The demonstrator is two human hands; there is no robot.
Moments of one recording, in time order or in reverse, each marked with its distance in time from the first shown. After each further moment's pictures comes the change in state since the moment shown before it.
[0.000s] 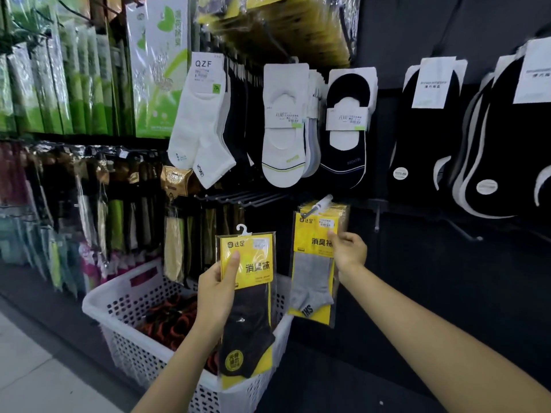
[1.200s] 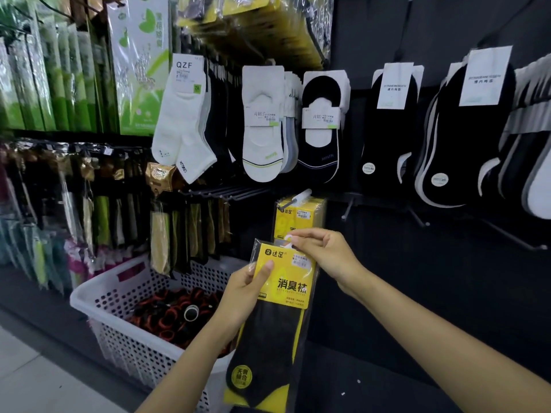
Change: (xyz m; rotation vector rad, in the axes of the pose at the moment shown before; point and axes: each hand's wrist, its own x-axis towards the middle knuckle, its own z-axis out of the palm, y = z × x) left_hand -0.048 0.027 0.046 -0.140 -0.422 -0.074; right_hand -0.093 -0.058 -0.071 -0.033 -0.724 -0.198
